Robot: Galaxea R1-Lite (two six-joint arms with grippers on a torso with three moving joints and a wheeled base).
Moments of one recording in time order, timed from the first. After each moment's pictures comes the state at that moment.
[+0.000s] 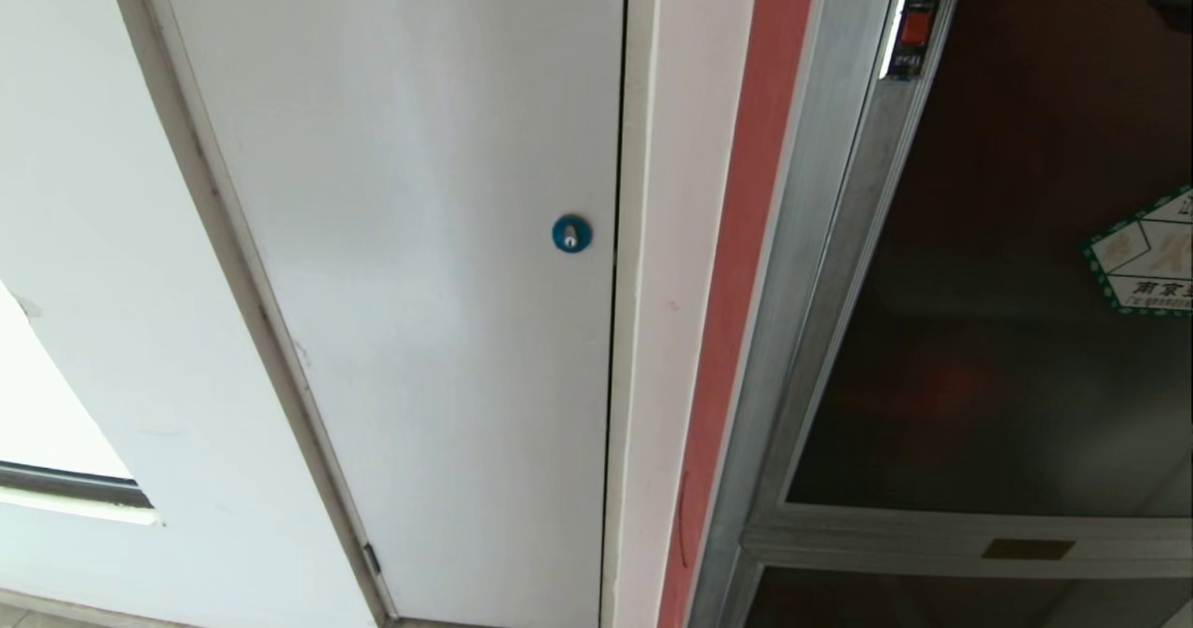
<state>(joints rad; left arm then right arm) -0.01 0.00 0.00 -0.02 -0.03 0.03 0.33 1.34 -1.45 -0.10 0.26 0.09</state>
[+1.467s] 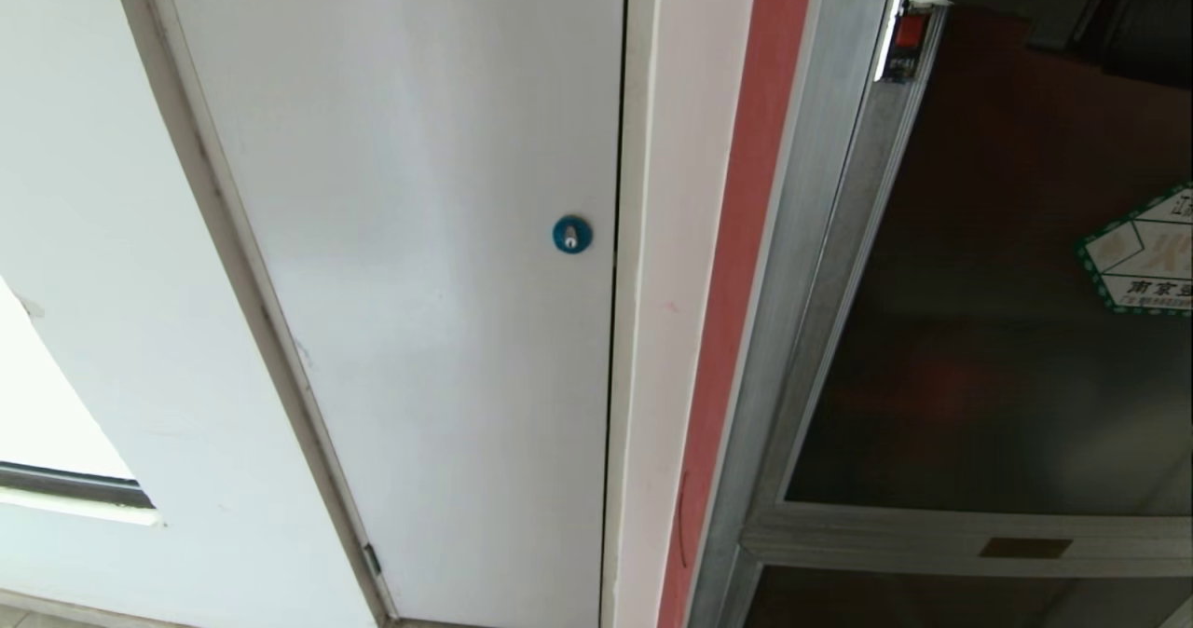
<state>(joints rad) -0.01 0.00 0.00 -0.02 -0.03 0.03 0.29 1.45 -1.48 -0.07 0.21 0.10</state>
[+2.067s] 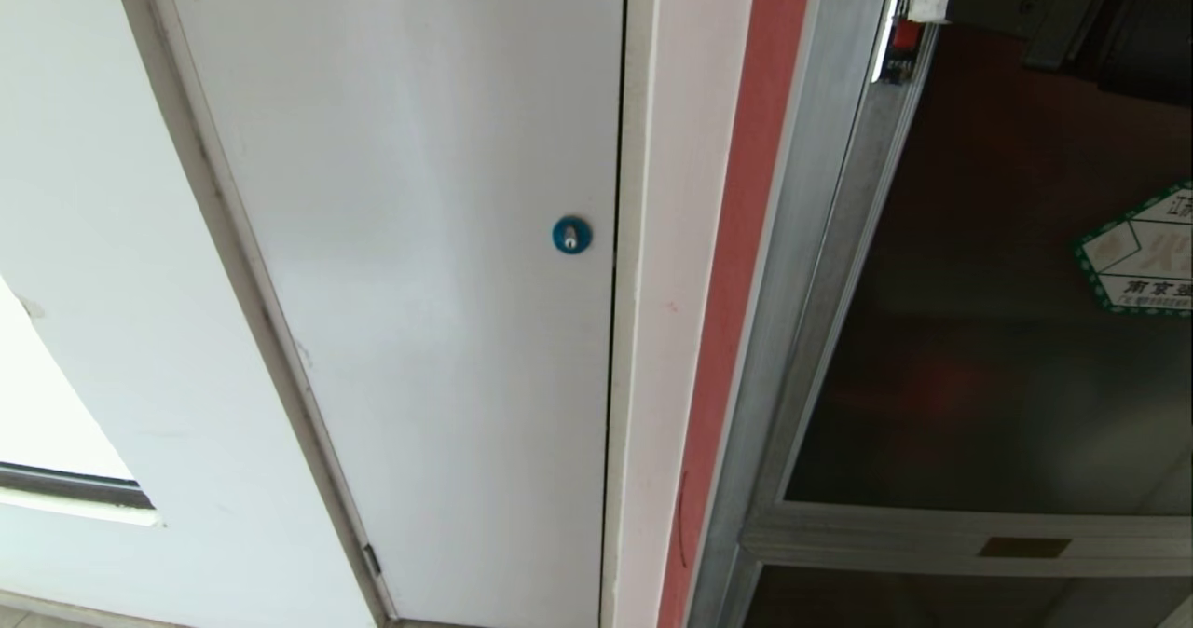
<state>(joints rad) -0.01 0.00 0.00 -0.02 -0.03 0.03 0.27 1.44 -1.46 -0.08 0.21 0.10</state>
